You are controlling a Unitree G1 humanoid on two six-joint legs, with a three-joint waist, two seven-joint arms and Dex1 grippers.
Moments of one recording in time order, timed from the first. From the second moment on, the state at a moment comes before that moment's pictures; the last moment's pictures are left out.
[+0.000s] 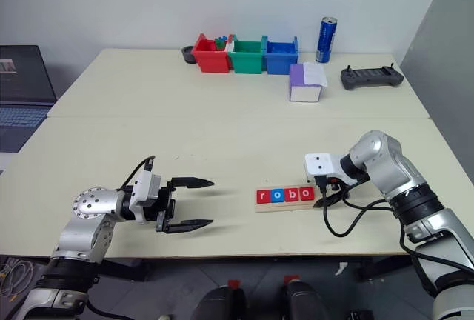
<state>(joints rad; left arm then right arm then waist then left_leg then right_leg) -0.28 0.64 0.00 0.21 -0.41 -0.14 -1.45 -0.79 -0.73 0.45 0.26 -0.15 0.24 1.48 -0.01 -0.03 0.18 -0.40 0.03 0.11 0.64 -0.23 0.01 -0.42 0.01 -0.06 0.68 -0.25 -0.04</state>
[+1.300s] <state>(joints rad) -0.27 0.64 0.01 0.20 -0.41 -0.13 -1.45 -0.71 -0.73 0.38 0.30 -0.06 0.25 1.44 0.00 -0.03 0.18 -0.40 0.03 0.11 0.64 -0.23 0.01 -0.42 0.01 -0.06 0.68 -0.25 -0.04</state>
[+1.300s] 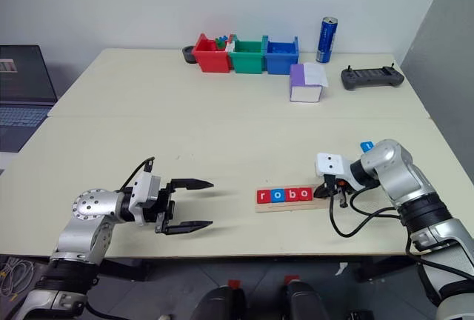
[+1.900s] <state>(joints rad) -0.25 0.65 0.01 0.18 -0.41 -0.13 -1.43 -0.82 -0.75 0.02 0.43 0.04 0.45 1.09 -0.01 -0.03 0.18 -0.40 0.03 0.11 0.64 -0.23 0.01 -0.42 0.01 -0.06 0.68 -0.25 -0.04</state>
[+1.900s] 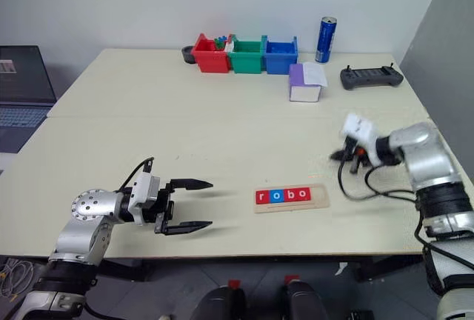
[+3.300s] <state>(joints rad) -0.23 0.67 0.02 0.16 -0.42 -0.12 -1.41 -1.04 -0.57 -0.09 1.22 -0.02 0.31 0.59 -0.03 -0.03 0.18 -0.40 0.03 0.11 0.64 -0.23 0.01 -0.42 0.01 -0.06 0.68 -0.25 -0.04</state>
